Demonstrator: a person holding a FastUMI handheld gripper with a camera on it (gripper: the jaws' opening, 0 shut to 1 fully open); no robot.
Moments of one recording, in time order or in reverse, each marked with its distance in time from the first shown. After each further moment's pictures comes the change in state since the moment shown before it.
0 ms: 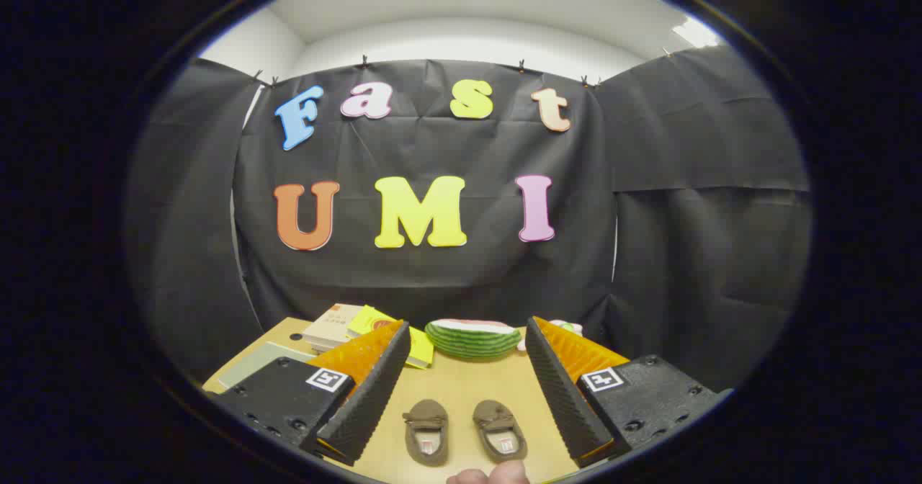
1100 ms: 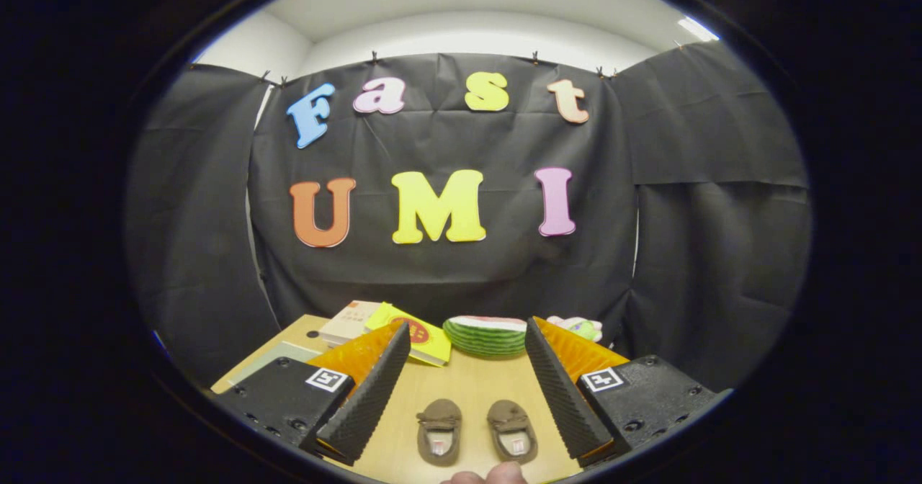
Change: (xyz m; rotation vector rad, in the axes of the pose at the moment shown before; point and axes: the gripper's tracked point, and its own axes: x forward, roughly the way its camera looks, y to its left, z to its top) arm 0.015 0.019 0.000 0.021 0.044 0.093
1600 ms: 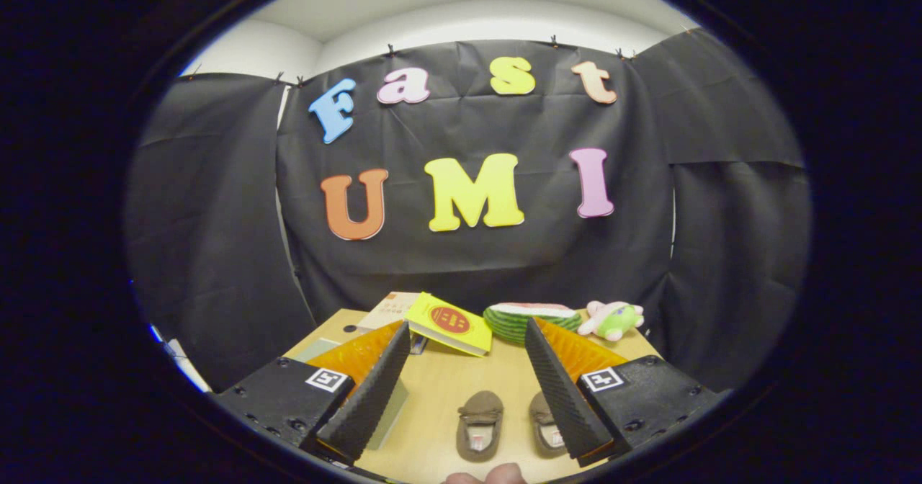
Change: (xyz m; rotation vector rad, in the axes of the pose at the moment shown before) arm 0.008 0.054 -0.021 0.039 0.069 0.149
